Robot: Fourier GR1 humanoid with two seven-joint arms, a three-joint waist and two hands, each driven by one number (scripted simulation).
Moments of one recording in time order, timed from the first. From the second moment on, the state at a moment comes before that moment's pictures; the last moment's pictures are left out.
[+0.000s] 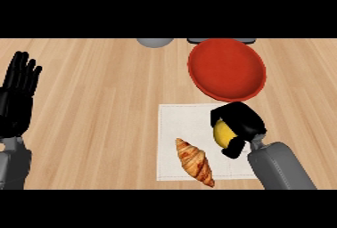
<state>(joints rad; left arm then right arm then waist) -0.23 0.29 0.22 -1.53 0.13 0.03 0.00 -0.33 -0.19 0.26 -1.37 1.03 0.36 -0.01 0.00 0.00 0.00</state>
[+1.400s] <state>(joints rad) -0.21 0.32 0.26 -1.52 0.15 0.00 0.00 0.11 -0.60 -0.68 -2.03 0.54 0.46 0.28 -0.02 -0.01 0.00</state>
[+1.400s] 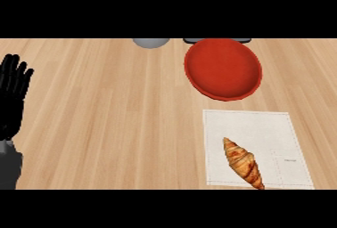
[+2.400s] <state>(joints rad) -0.27 0.28 0.22 -1.49 0.11 0.01 -0.02 -0.61 -0.57 -0.24 -1.86 0.38 0.48 0.86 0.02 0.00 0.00</state>
